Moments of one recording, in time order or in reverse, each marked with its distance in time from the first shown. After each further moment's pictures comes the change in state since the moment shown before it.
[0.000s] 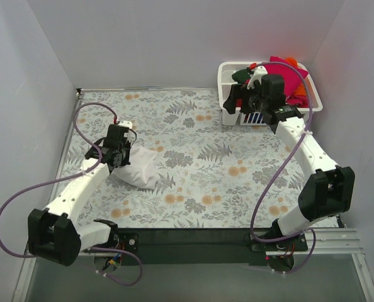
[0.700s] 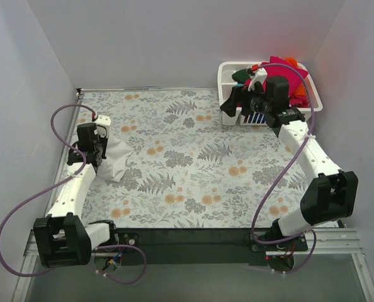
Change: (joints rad) left arm 0.337 -0.102 -0.100 0.291 0.128 0.440; right arm -0.030 -0.034 -0.048 0.065 -0.193 0.006
